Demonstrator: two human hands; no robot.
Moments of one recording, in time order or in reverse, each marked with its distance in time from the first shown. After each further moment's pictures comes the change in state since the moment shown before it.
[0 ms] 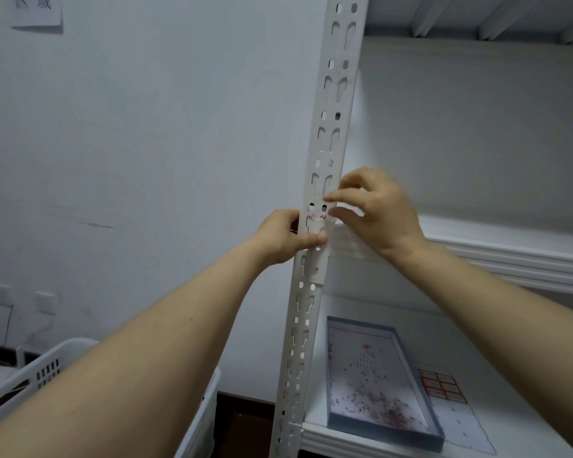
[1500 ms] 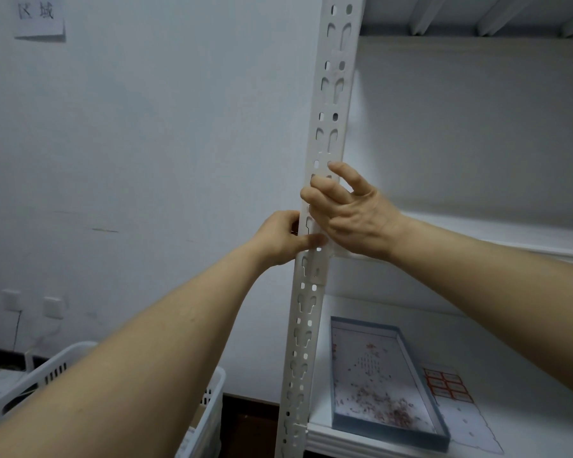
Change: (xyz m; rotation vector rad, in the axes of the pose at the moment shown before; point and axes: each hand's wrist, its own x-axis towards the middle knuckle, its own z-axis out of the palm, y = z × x) left_hand 0.002 0.000 -0.001 0.078 0.007 0.007; right_hand 0.011 0.014 0.025 -0.723 0.130 -0.760
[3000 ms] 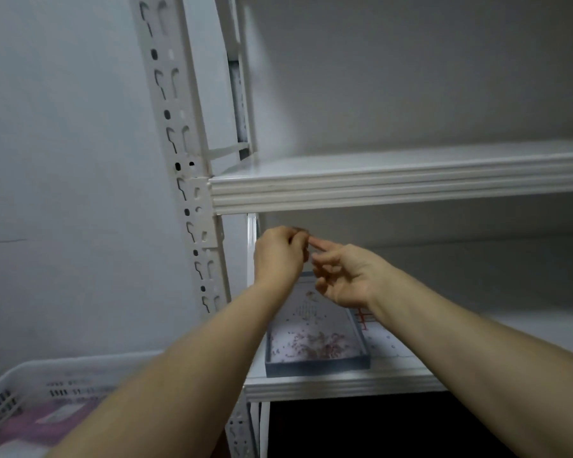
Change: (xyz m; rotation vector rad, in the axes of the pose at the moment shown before) left_hand -0.017 0.012 0.182 0.013 0.187 -0.036; right_hand -0.130 -0.054 -0.098 -1.750 0.269 -2.244
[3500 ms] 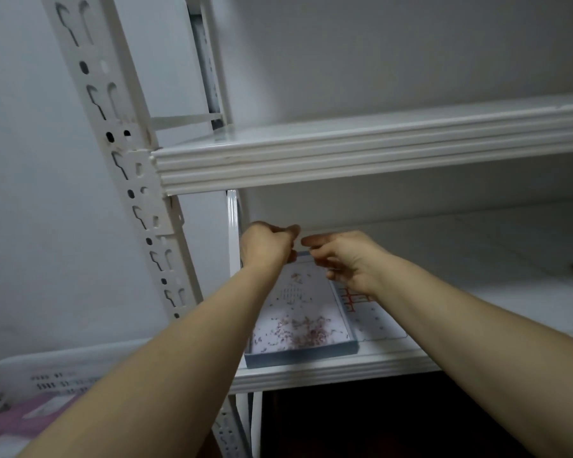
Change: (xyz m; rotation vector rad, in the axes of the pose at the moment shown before) left_hand 0.021 -0.022 0.045 -0.097 -0.027 -0.336; right_hand 0.045 0.003 -0.051 -0.426 0.146 -0.136
